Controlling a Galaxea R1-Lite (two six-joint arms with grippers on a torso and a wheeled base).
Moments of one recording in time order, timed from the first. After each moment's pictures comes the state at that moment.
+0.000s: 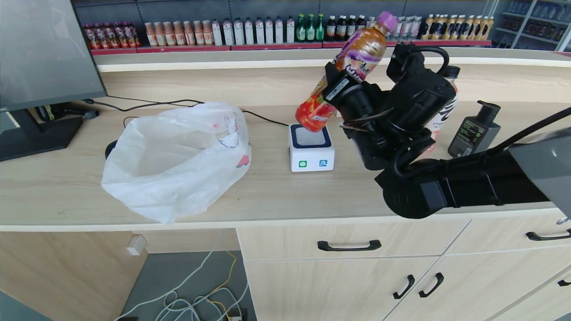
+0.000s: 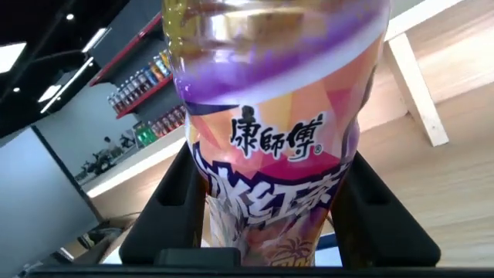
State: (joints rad) left arm 0.00 0.00 0.00 0.00 0.00 -0.01; right arm 0.62 2.08 -1.43 -1.16 -0.41 0.38
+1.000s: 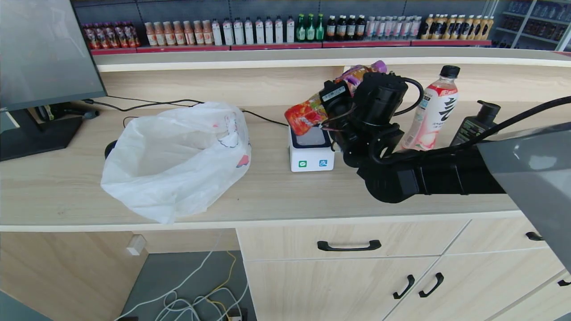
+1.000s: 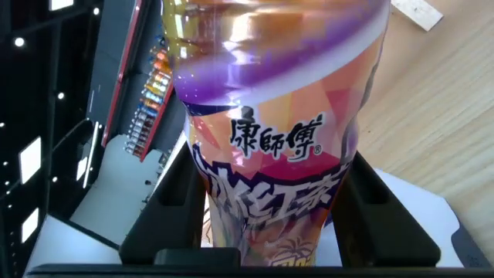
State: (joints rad) left arm 0.00 0.00 0.00 0.00 0.00 -0.01; right arm 0.61 2.19 -1.63 -0.85 -0.54 0.90
